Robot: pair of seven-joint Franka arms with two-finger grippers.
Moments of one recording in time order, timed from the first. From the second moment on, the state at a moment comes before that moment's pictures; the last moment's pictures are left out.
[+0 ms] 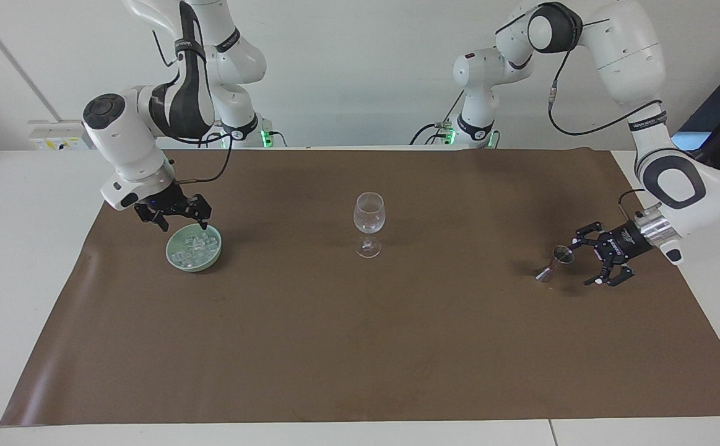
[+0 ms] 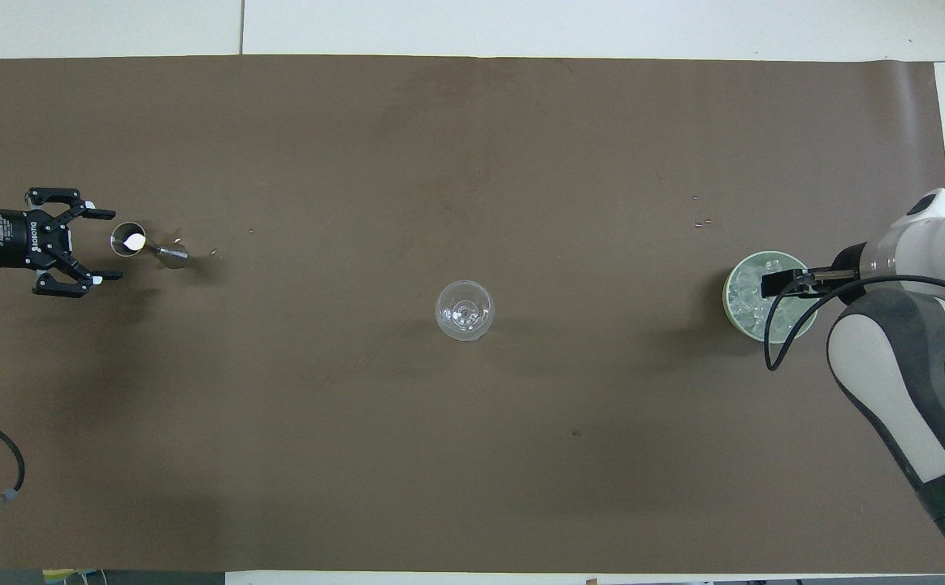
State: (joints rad) left arm 0.14 0.44 0.21 -1.80 -0.80 1.90 -0.98; right arm 0.00 -0.05 -0.06 -2.19 0.05 2.15 -0.09
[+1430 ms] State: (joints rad) left arm 0.09 0.31 0.20 -2.11 -1.27 2.06 -0.74; right arm 0.00 -0.04 -0.06 -2.19 0.05 2.15 -0.09
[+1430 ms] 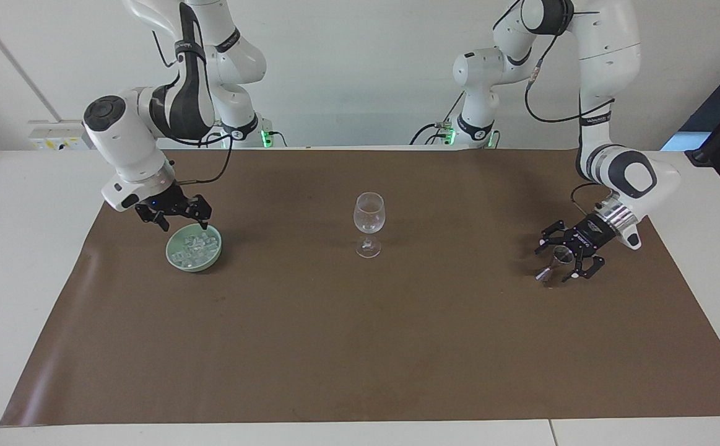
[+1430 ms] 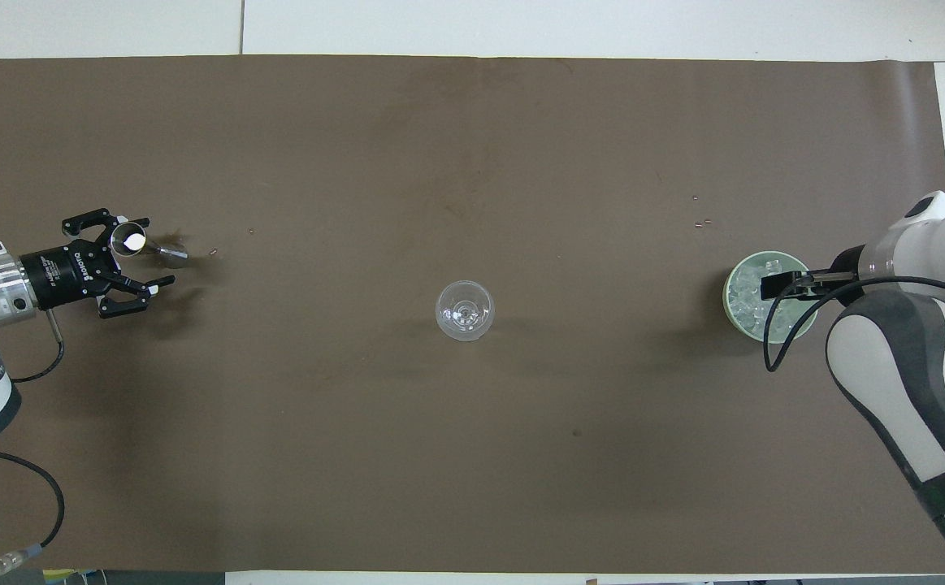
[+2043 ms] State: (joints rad) left arm 0.09 0.31 0.20 -2.13 -1.30 2.09 -0.74; right arm 0.00 -0.01 -0.06 -2.24 0.05 2.23 -0.13
